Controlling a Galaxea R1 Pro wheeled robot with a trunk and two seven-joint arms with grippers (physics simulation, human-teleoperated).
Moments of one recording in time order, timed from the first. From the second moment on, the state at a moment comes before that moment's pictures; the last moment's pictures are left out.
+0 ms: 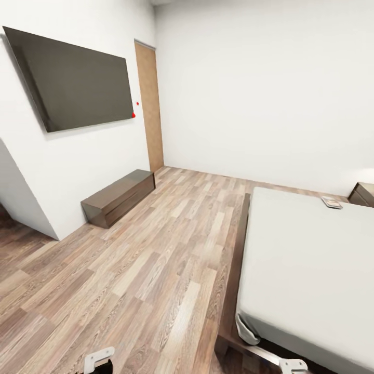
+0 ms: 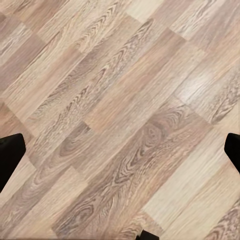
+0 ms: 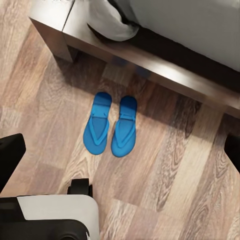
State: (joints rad) left arm -0.37 0.07 -0.43 -0.22 0.61 -0.26 0.35; right arm -0.43 -0.10 -0.13 -0.08 0.14 -0.09 -0.02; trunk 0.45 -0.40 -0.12
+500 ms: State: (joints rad) left arm -0.37 0.07 -0.43 -0.22 0.61 -0.26 0.35; right arm -0.43 -0.10 -0.13 -0.08 0.14 -0.09 -0.02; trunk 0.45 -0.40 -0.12
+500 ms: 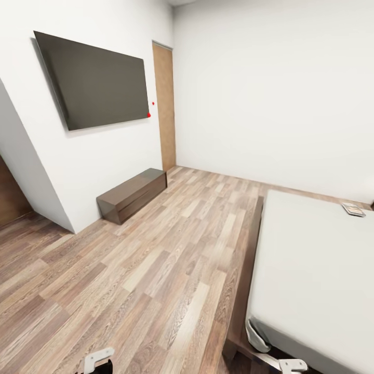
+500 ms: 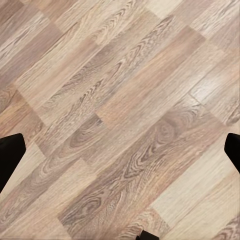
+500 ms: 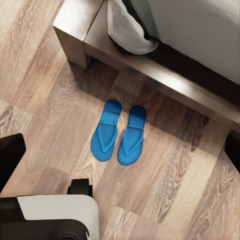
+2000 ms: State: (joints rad) left arm -0.37 0.07 -0.43 -0.22 0.61 -0.26 0.35; right arm -0.43 -0.10 -0.13 -0.08 0.14 -0.09 -0.02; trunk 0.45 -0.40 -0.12
